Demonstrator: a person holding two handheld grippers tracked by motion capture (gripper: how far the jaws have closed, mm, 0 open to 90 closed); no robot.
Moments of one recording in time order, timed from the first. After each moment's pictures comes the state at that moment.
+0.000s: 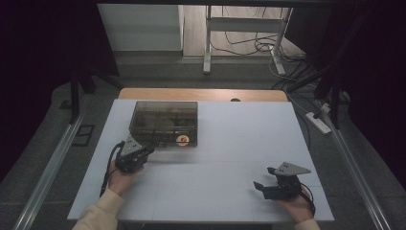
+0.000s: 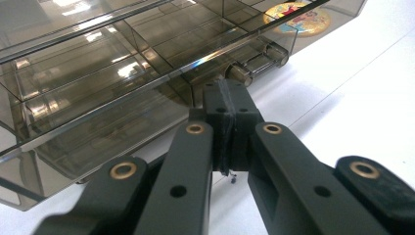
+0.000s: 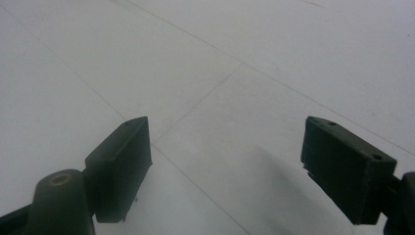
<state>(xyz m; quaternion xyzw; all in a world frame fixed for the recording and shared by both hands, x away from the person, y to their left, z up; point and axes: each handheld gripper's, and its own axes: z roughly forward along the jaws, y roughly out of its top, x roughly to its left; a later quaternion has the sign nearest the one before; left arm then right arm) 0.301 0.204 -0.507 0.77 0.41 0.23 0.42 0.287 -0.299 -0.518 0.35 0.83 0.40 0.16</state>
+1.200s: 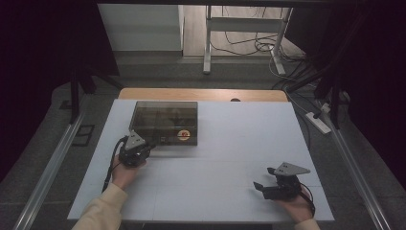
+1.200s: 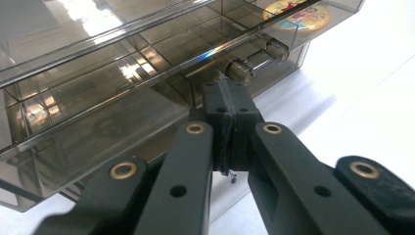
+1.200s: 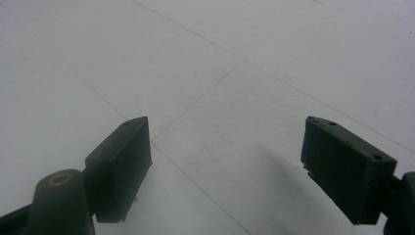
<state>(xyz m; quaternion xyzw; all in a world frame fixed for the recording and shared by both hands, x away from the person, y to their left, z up) 0.321 0.200 -0.507 0.77 0.41 0.24 0.42 0.287 -0.299 -0.519 0.35 0.83 0.39 0.16</state>
